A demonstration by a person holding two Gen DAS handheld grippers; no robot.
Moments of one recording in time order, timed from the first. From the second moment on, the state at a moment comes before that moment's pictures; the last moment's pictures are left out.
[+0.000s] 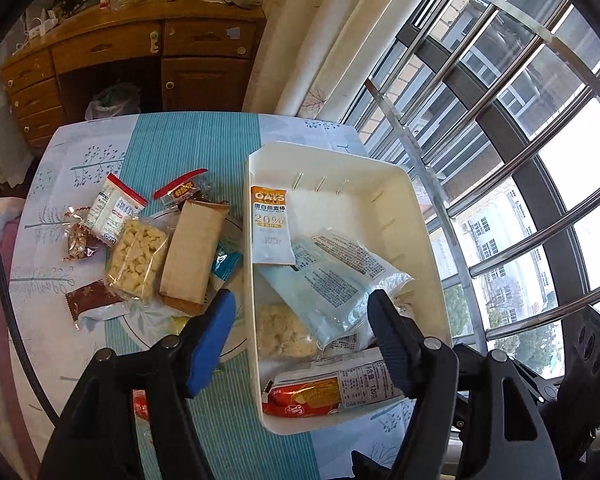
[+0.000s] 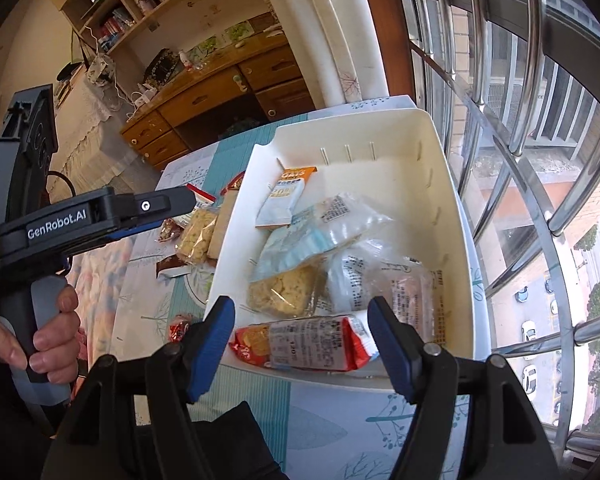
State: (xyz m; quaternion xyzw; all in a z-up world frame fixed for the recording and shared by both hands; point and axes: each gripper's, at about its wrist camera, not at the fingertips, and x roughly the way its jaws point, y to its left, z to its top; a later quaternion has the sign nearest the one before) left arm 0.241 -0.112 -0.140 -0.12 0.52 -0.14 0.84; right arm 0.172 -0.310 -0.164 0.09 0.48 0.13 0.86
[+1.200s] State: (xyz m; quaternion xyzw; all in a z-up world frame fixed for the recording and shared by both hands) left arm 0.217 0.059 -0.133 -0.02 0.54 -0.16 0.83; right arm 0.144 -0.149 -0.176 0.20 0.45 0.09 0.87
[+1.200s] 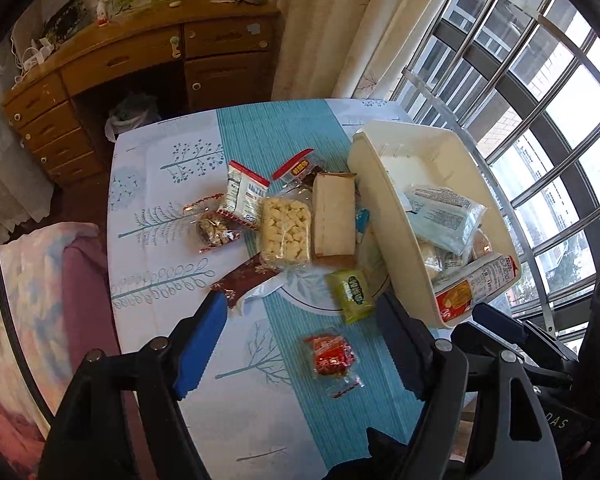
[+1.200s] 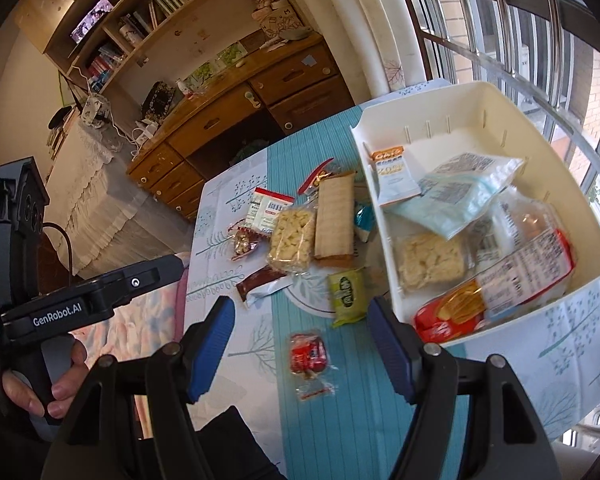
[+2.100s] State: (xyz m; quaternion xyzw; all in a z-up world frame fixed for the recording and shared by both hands) left arm 0.263 0.073 -0.245 0.10 0.61 -0.17 0.76; right arm 0.133 -0.069 -0.279 0.11 0.52 0.04 0.85
